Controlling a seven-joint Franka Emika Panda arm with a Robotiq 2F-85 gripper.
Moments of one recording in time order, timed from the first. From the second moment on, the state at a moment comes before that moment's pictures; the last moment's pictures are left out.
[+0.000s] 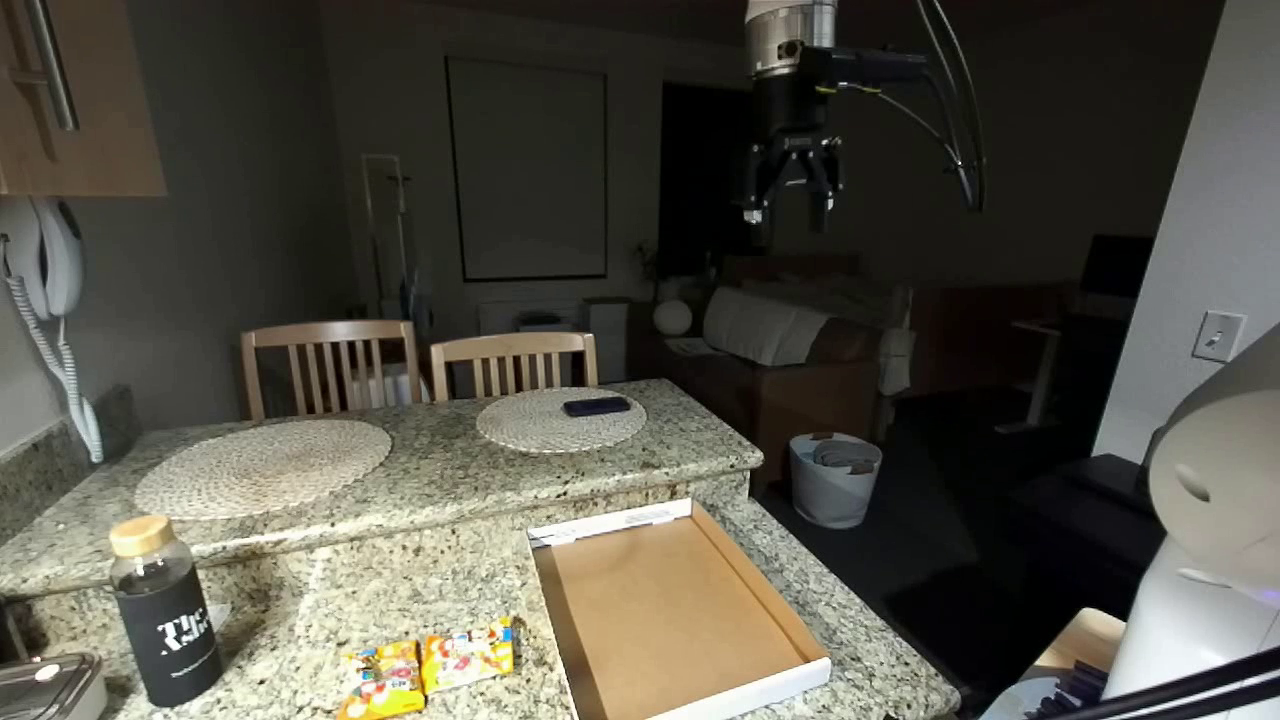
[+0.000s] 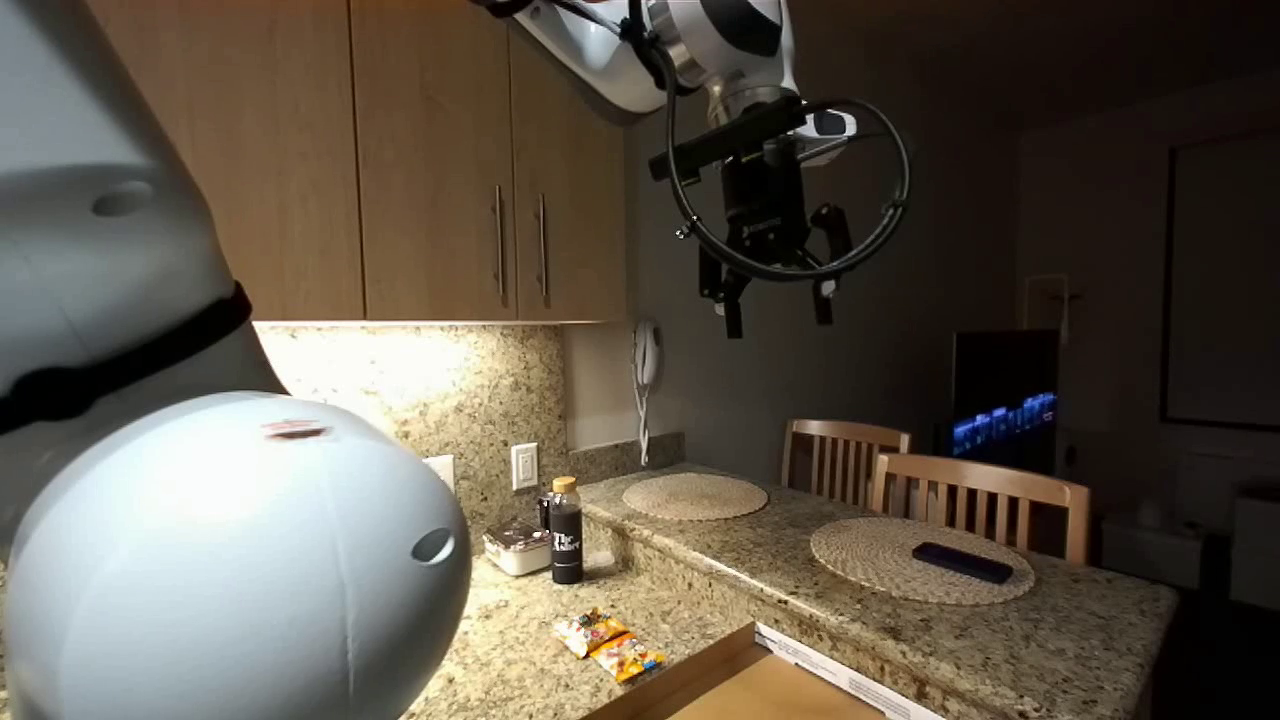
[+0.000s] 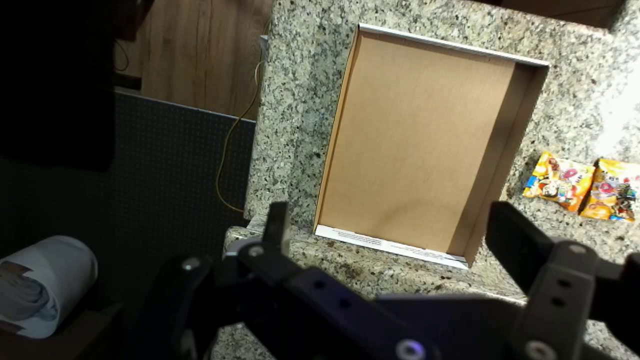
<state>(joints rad) -0.07 -0.44 -0.01 -2.17 -0.13 1.72 0.02</state>
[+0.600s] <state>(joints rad) 0.00 -0.40 0.06 -2.11 -0.12 1.72 0.03</state>
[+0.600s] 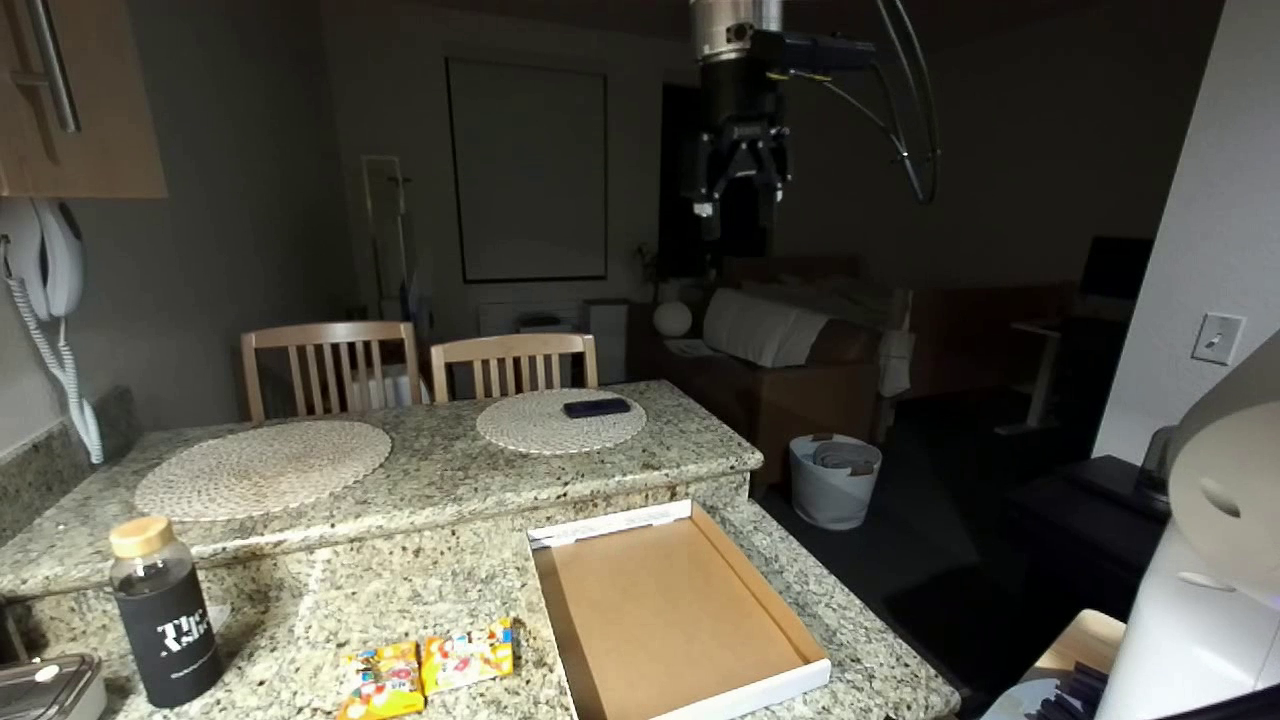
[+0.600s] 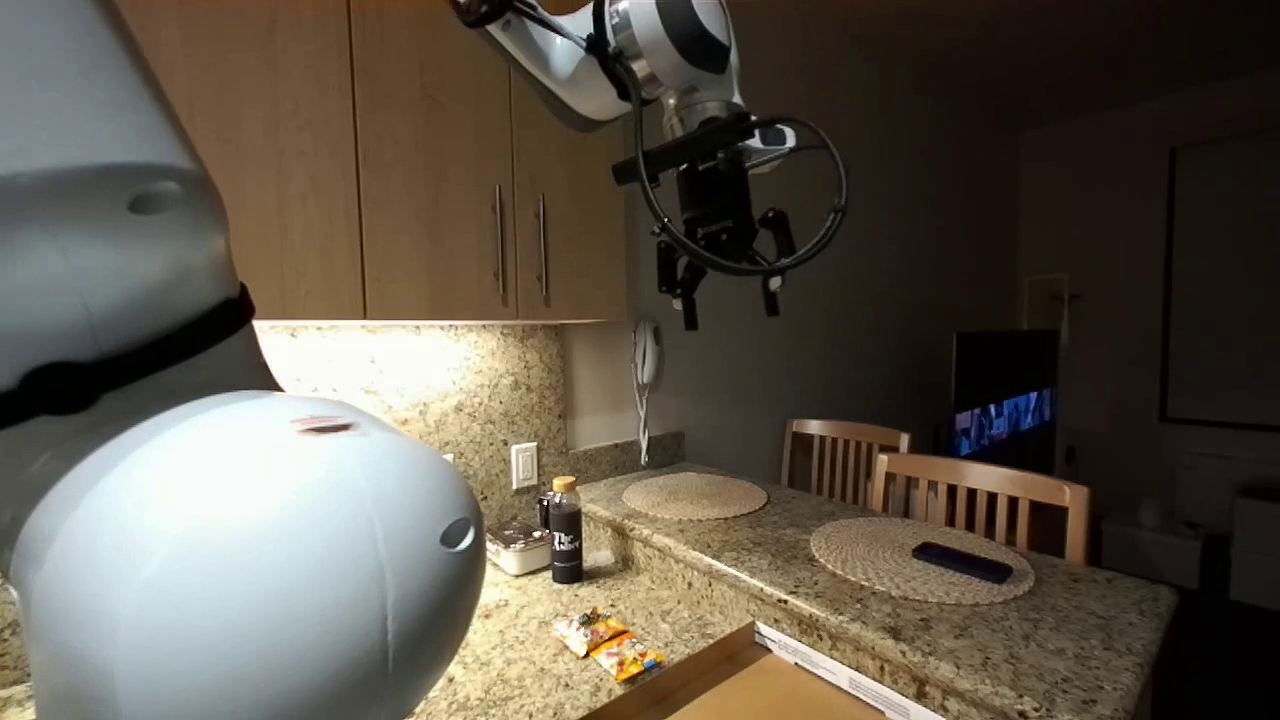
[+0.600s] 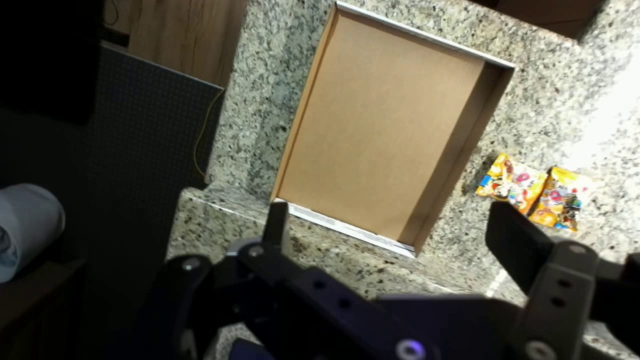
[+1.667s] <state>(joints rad) 0.16 0.23 0.16 -1.80 0.08 1.83 0.15</state>
